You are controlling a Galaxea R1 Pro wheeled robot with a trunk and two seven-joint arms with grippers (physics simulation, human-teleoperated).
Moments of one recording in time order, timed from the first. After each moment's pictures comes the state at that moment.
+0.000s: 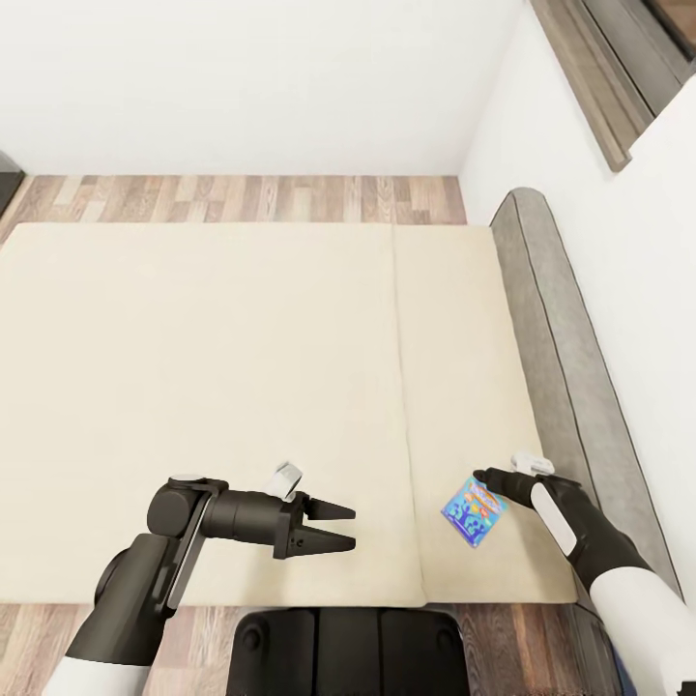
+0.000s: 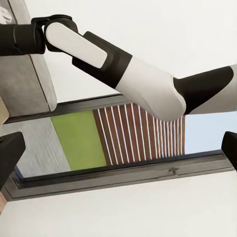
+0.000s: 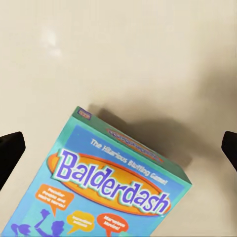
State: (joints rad) left arm -0.48 0.00 -0.09 -1.49 -0.02 0.98 -1.56; right arm -0.72 -0.24 0.04 -0.76 -0.43 0.55 0.00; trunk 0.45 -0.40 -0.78
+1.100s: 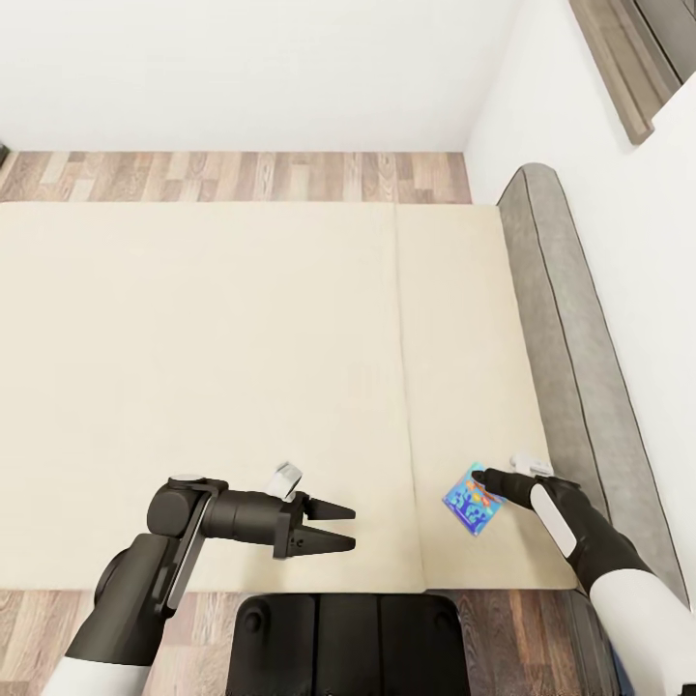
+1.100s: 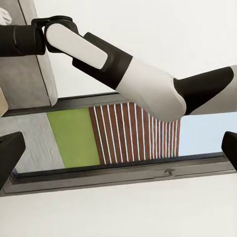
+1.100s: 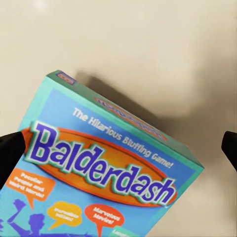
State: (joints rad) left arm -0.48 0.00 -0.09 -1.49 -0.02 0.98 -1.56; right arm -0.72 -0.24 0.04 -0.76 -0.44 0.55 0.00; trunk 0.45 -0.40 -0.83
